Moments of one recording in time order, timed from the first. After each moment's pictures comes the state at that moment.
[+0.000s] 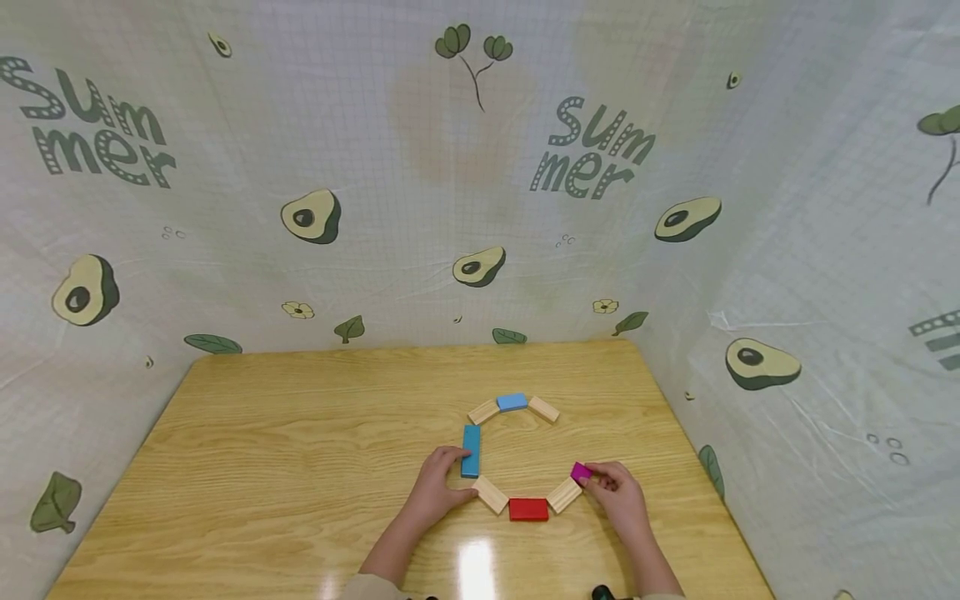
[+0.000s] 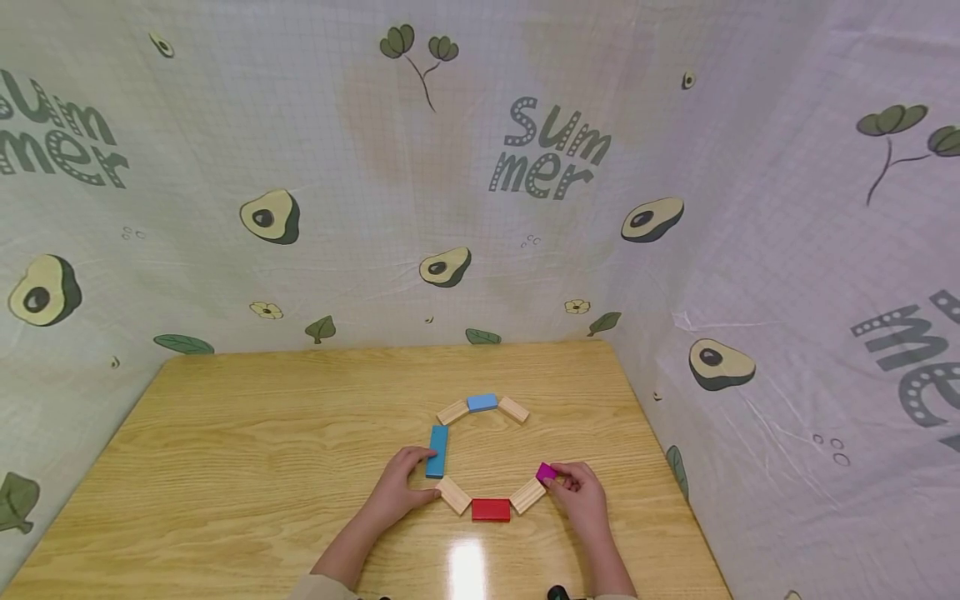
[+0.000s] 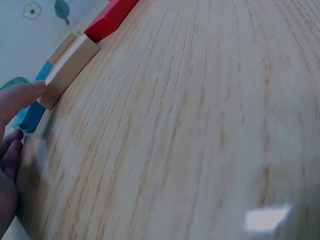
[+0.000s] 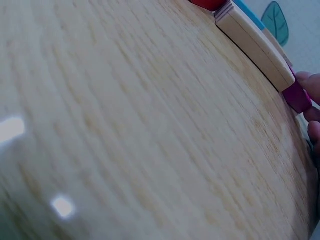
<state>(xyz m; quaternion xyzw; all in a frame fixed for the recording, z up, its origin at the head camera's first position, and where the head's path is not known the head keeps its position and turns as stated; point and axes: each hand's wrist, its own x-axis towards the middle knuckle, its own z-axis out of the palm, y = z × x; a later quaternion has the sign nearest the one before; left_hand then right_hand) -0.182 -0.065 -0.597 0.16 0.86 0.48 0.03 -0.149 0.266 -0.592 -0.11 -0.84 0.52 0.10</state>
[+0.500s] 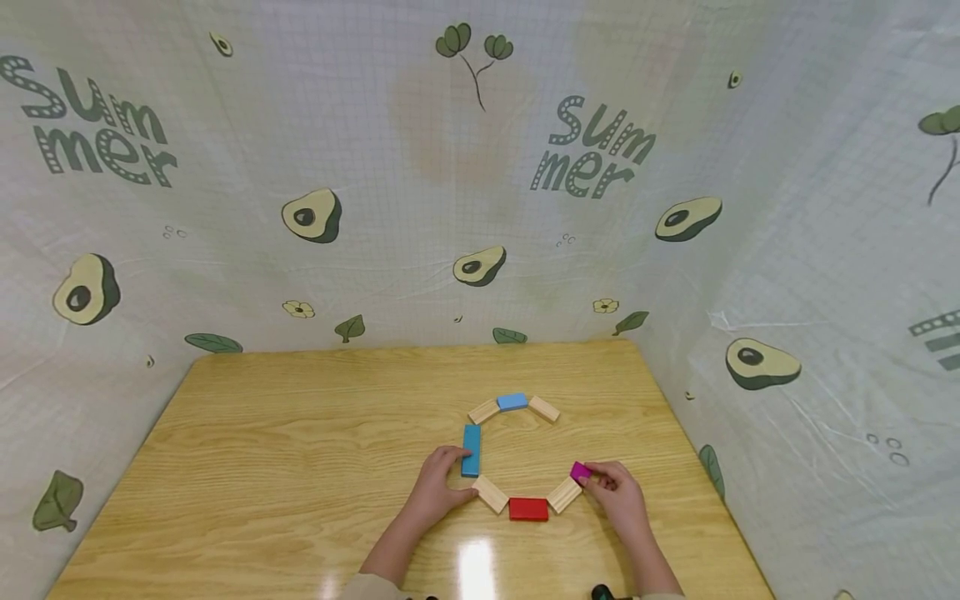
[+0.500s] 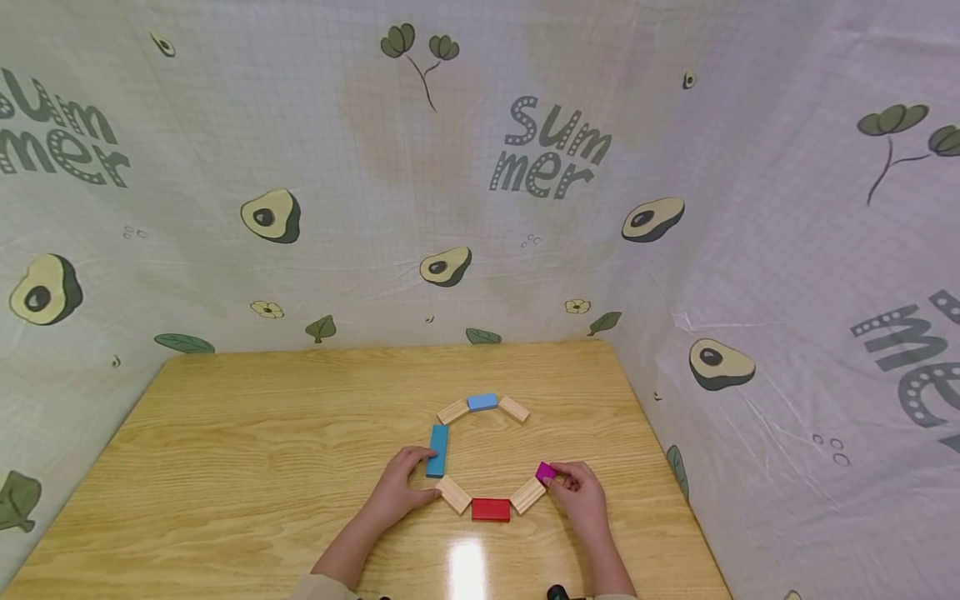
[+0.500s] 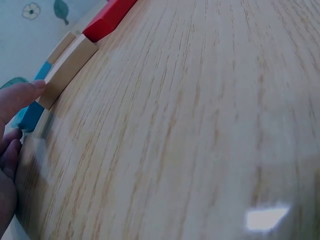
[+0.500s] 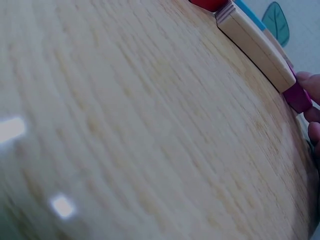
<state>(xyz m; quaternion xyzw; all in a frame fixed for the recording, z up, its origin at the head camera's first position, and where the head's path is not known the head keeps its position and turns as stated) -0.181 -0.065 -0.599 0.16 0.87 0.47 0.03 -0.150 0.266 -0.593 -0.11 -0.84 0.52 0.09</state>
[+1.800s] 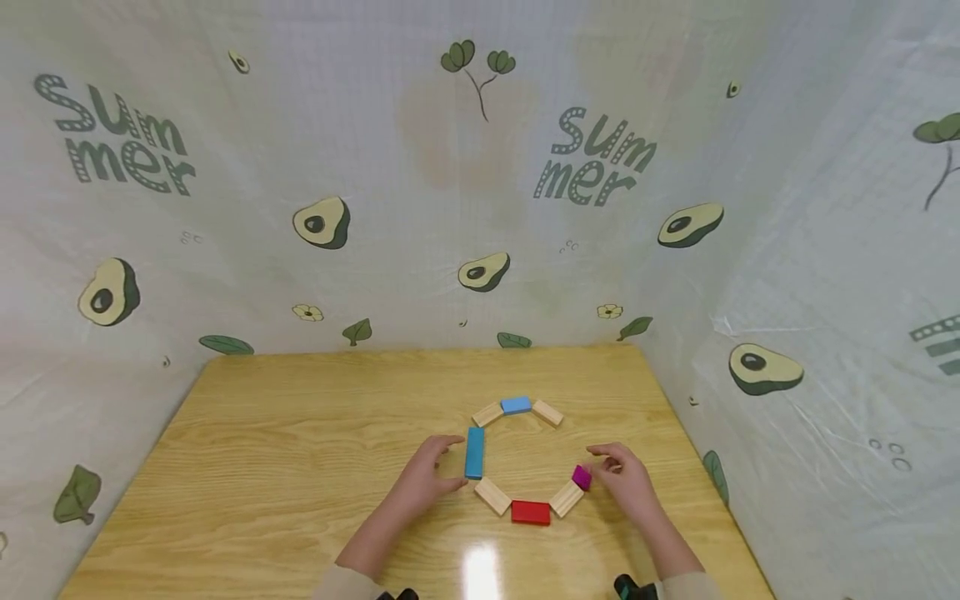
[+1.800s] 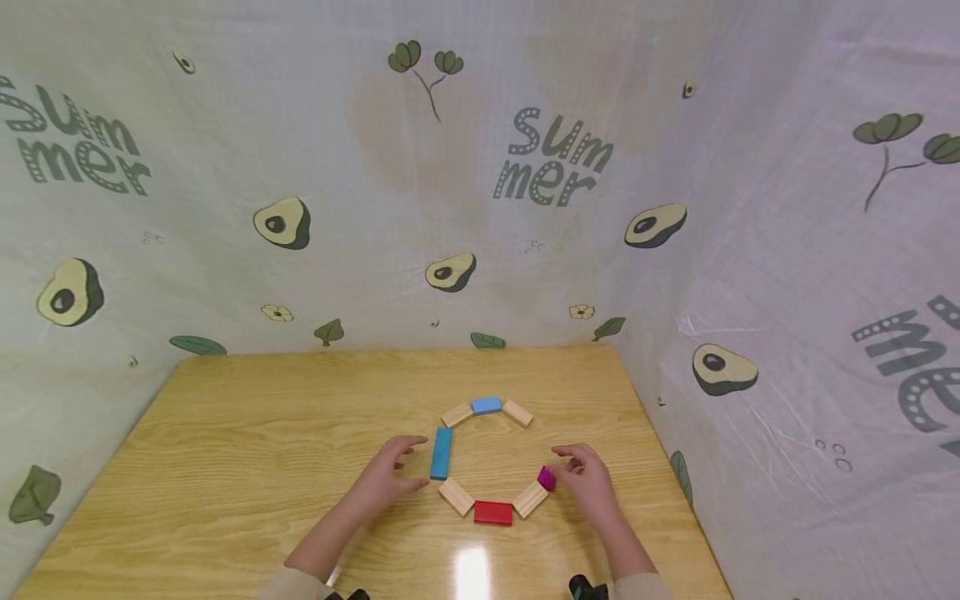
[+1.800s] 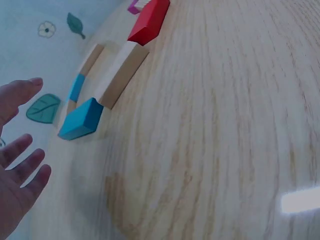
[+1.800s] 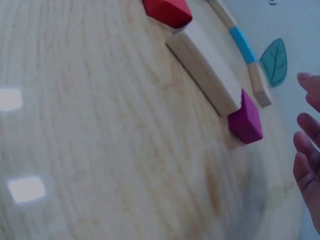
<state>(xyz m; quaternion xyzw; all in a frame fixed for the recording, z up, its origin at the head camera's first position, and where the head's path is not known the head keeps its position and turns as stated) -0.177 -0.084 -0.545 0.16 0.86 0.47 0.05 -0.164 0.272 -0.549 -0.03 -0.88 0.48 0.05</state>
